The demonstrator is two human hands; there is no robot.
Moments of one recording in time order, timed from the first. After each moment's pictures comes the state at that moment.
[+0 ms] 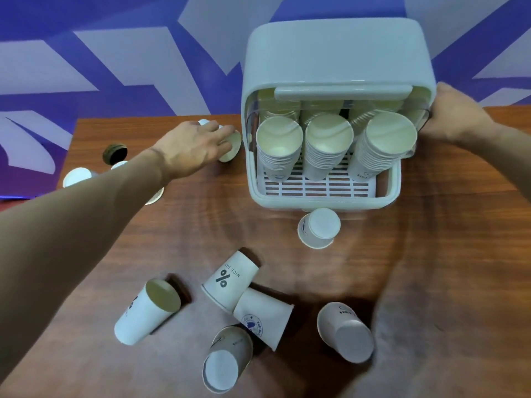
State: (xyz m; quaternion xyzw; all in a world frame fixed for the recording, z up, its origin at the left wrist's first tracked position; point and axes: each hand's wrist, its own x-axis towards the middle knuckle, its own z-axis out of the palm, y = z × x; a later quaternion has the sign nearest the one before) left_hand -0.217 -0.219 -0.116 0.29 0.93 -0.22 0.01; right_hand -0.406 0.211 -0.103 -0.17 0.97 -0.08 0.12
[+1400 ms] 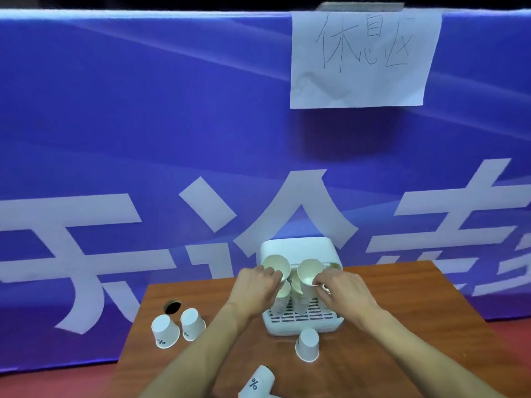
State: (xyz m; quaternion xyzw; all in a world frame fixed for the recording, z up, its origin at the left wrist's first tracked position) left_hand -0.112 -0.102 0.103 0.15 0.97 -0.07 -0.19; right_hand -0.170 0.138 0.096 -0.30 0.95 -0.06 -0.06
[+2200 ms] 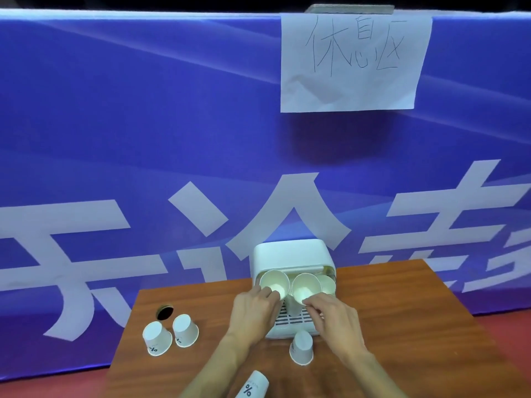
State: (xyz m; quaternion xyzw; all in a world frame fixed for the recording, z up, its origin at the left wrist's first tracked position) left_hand -0.091 -0.079 0.086 0.12 0.97 0.01 -0.20; right_hand -0.128 0.136 0.049 -0.20 0.95 -0.23 -0.11
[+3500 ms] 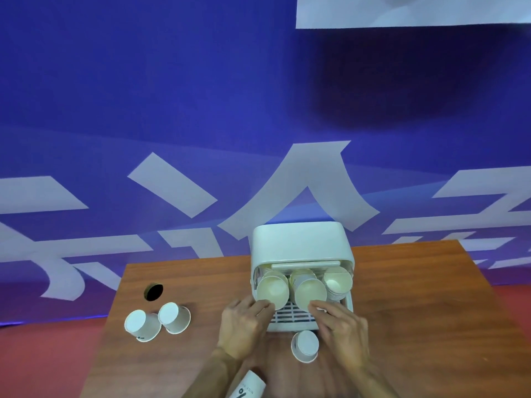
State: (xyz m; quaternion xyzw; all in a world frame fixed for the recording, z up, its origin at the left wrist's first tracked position) left_hand -0.144 -0.107 -0.025 0.12 0.97 0.12 -0.18; right_hand -0.197 0.139 -0.052 -0.28 0.90 -0.28 -0.18
